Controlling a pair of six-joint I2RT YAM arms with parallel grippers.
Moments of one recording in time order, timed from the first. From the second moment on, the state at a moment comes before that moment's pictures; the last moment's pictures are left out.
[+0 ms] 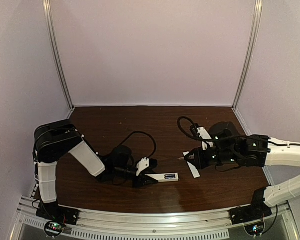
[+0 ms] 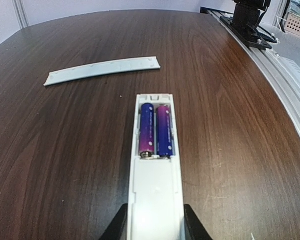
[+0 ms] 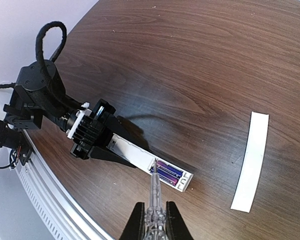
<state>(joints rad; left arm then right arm) -0.93 2.05 0.72 0.81 0.57 0.28 1.00 1.10 0.80 -0.38 0.07 0.58</state>
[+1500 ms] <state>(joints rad) -0.87 1.84 0.56 0.83 0.48 0.26 0.99 1.00 0.78 -0.37 0.12 0.58</state>
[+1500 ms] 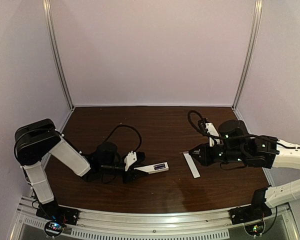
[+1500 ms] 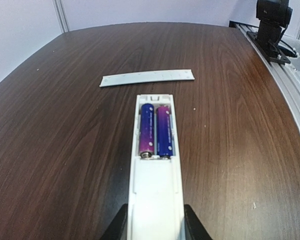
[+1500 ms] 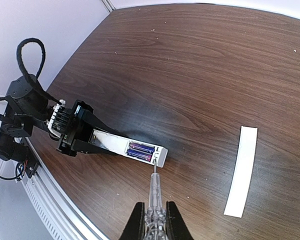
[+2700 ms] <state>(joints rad) -1.01 1.81 0.47 0.89 0.10 0.52 1.07 1.24 0.71 -0.14 0.12 0.73</state>
